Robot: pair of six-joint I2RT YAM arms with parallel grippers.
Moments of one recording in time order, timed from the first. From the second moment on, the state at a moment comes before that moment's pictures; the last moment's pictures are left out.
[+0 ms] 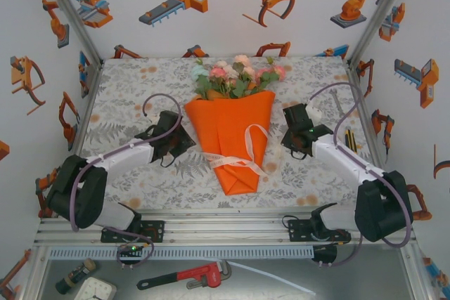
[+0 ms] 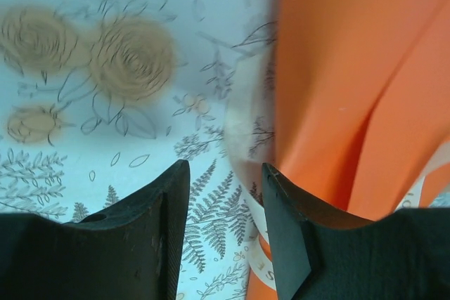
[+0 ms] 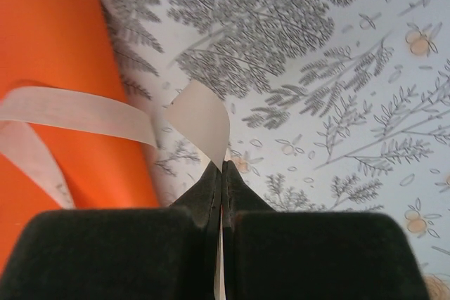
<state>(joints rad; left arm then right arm) -0.55 1.44 0.69 -0.15 -0.10 -1.06 0.39 1.30 0.83 -0.52 0.28 0.78</state>
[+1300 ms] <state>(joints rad) -0.07 1.48 0.94 -0.17 -0.05 -1.09 0.32 1.30 0.93 -0.45 0.27 0.83</state>
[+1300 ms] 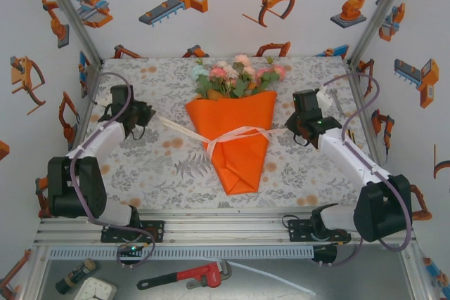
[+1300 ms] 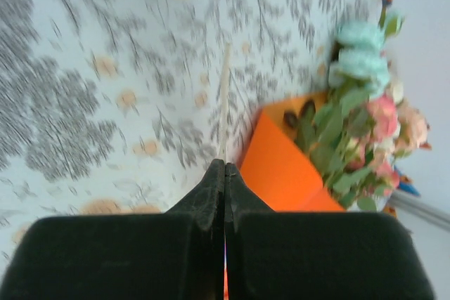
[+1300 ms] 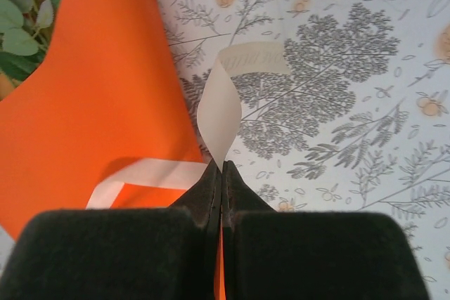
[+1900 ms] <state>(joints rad) 0.14 1.57 0.99 -0.24 -0.04 -0.87 0.28 1.41 0.93 -0.30 0.23 0.80</state>
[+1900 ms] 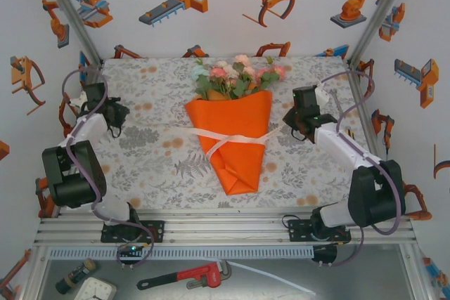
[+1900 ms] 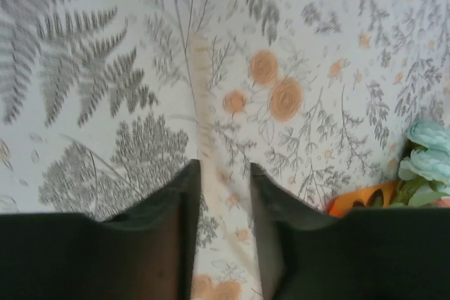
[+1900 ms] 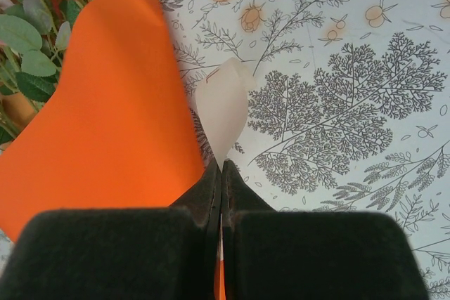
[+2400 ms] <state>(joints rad) -0.52 1.46 0.95 -0.21 0.12 -0.04 0.19 1.51 1.04 -0.29 0.11 0.64</state>
